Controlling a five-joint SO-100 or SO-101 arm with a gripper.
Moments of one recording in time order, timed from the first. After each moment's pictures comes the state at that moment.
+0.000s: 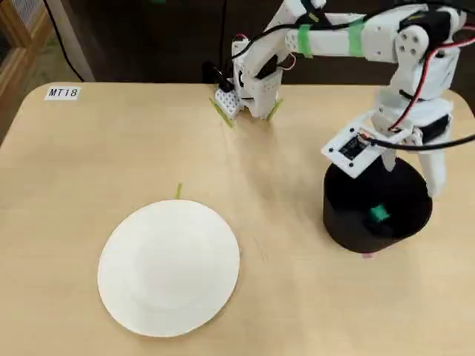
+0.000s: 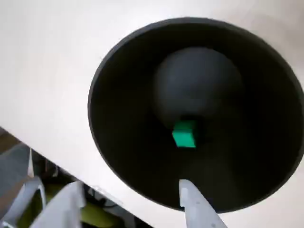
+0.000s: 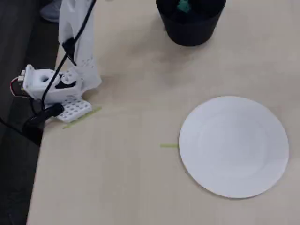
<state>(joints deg) -37.2 64.1 32.3 103.2 4.6</state>
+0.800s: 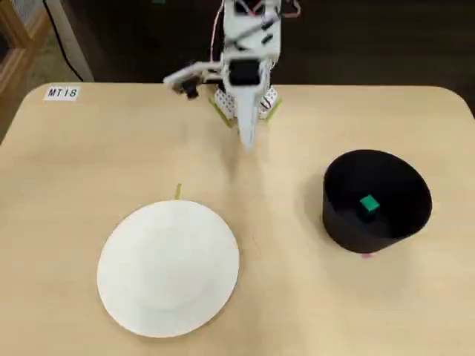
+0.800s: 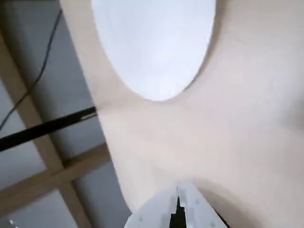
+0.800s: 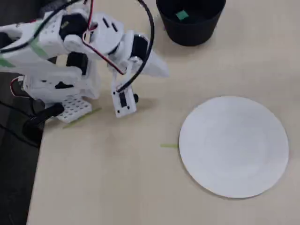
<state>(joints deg) 2.0 176.1 160.0 55.5 2.6</state>
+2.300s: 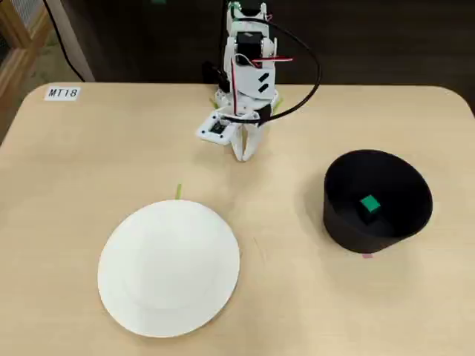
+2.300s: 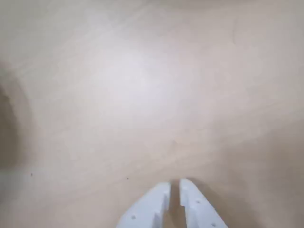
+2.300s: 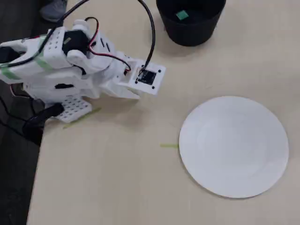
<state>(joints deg) 1.5 184.3 172.4 82.0 -73.1</state>
